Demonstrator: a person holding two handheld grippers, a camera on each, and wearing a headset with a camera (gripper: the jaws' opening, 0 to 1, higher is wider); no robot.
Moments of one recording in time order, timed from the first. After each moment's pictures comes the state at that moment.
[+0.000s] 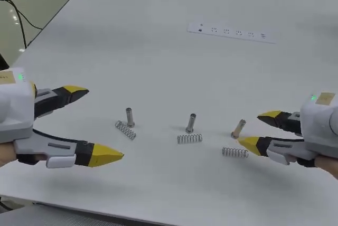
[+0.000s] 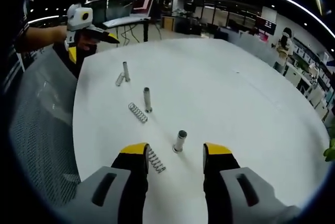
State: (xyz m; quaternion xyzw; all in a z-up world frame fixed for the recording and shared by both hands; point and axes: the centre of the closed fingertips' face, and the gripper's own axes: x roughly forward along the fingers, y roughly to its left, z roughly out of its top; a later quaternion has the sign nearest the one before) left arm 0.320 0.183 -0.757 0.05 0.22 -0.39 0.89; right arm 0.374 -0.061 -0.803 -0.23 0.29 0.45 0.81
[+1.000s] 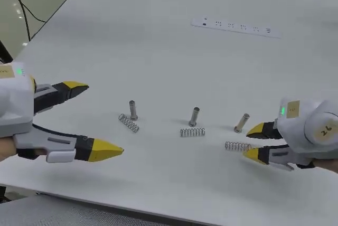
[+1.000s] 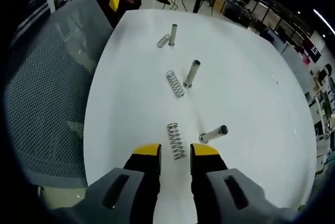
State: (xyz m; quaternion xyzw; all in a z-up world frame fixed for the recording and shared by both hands) left arm 0.314 0.189 -0.762 0.05 0.22 -0.38 0.90; right arm 0.341 -0.055 -0.839 -0.39 0.32 0.55 0.67
